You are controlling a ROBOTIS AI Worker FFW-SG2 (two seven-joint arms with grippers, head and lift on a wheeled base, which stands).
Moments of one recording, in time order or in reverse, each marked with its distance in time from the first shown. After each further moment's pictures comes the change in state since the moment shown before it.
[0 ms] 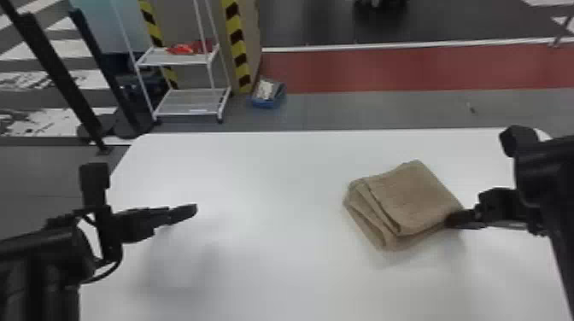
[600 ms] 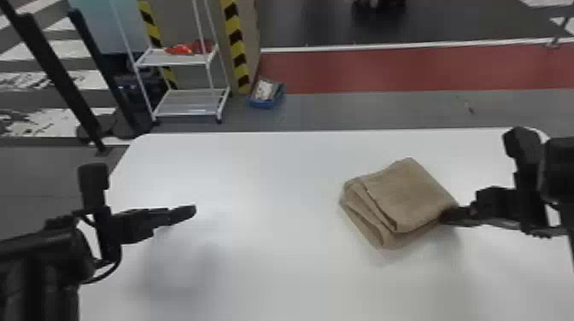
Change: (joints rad) left arm 0.000 0.004 0.003 0.011 0.000 -0.010 0.000; right arm 0.000 0.005 -0.078 -0.004 -0.275 0.000 -0.219
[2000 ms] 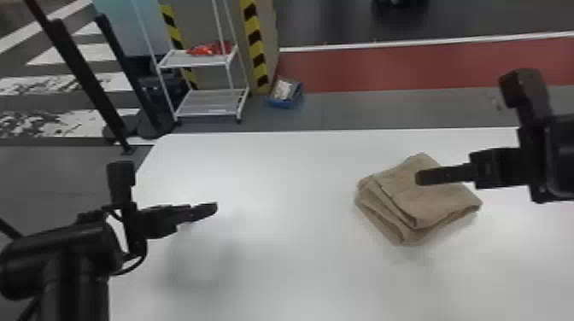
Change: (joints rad) left arm -0.012 0.007 -0.008 0.016 -0.004 -0.006 -0.002; right arm 0.031 -0.006 0.234 -0.328 0.146 0.000 0.296
